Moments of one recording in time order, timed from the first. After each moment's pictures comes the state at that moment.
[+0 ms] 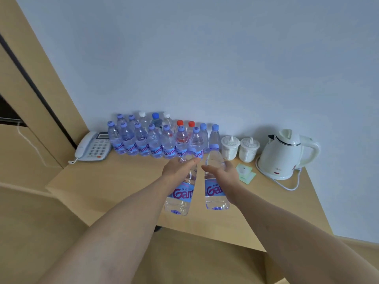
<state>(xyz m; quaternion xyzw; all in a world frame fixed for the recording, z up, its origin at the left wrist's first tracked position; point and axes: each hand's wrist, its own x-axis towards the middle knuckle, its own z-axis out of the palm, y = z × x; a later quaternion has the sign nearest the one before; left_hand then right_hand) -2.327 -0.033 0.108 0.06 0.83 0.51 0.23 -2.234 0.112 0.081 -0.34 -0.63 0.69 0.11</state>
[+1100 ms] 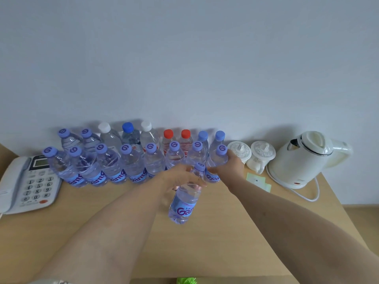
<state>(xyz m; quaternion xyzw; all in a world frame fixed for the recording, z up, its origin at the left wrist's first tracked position) -2.557 0.053 0.028 0.23 0.75 0.34 0.53 -2.429 0.187 0.029 -0.48 -0.73 0.47 0.15</state>
